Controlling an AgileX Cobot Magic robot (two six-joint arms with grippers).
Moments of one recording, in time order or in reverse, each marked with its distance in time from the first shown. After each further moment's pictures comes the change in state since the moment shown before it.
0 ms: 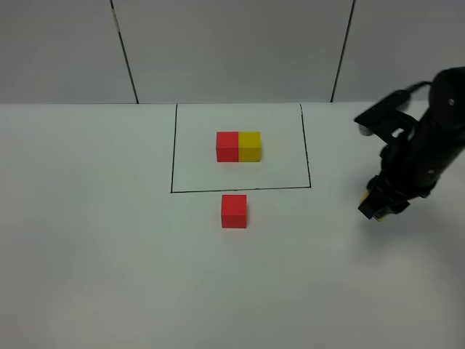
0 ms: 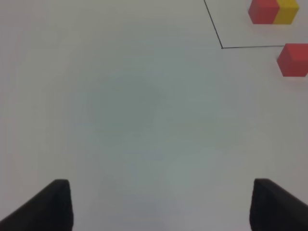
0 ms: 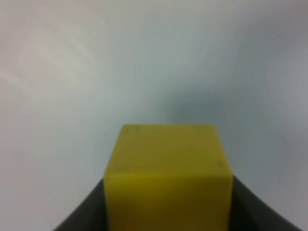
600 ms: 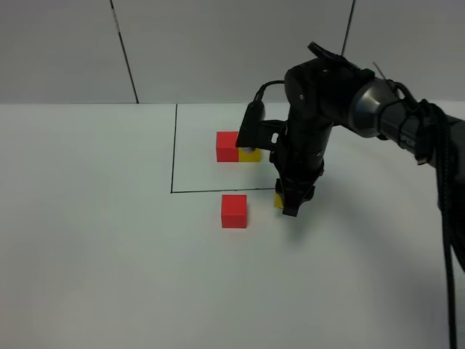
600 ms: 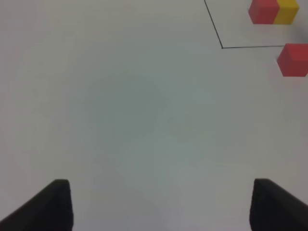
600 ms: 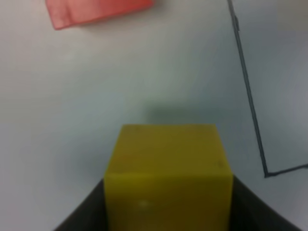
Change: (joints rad) left arm 0.000 0.000 0.000 0.000 0.000 0.000; right arm 0.238 0.450 -0.567 -0.066 0.224 -0.282
